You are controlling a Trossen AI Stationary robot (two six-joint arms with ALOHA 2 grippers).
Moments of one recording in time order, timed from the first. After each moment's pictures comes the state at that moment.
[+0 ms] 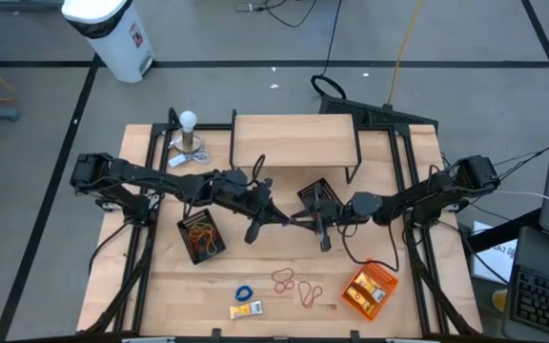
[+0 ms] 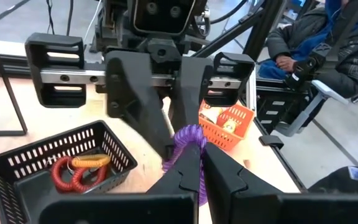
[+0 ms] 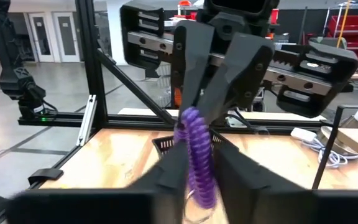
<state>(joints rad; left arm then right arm) -0.04 1.52 0.97 0.26 0.26 -0.13 0.17 1.48 0.52 1.02 0.05 0.01</state>
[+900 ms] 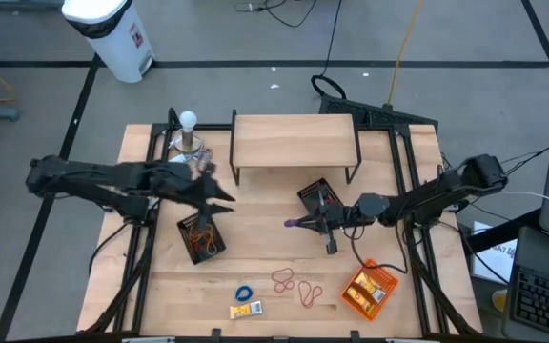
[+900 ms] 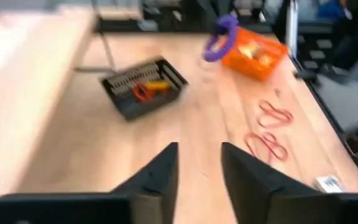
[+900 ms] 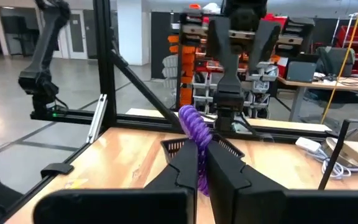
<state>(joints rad) -0.08 0.97 0.88 -0.41 0.02 -0.04 0.21 1.40 0.50 0.97 0.06 -0.03</state>
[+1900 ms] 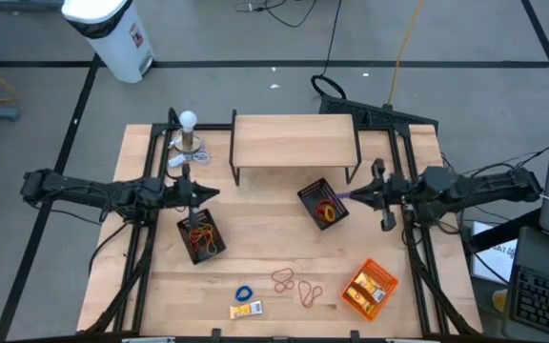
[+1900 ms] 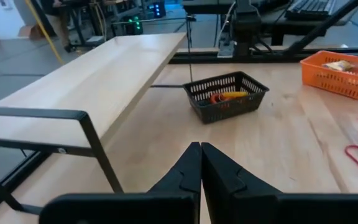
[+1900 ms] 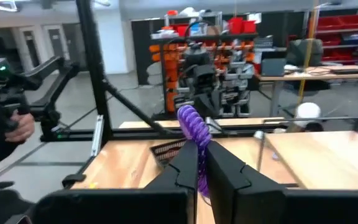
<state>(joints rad) -0.08 0.52 0.25 0.07 -0.30 0.03 0.13 0.49 0.48 0.08 0.08 0.07</state>
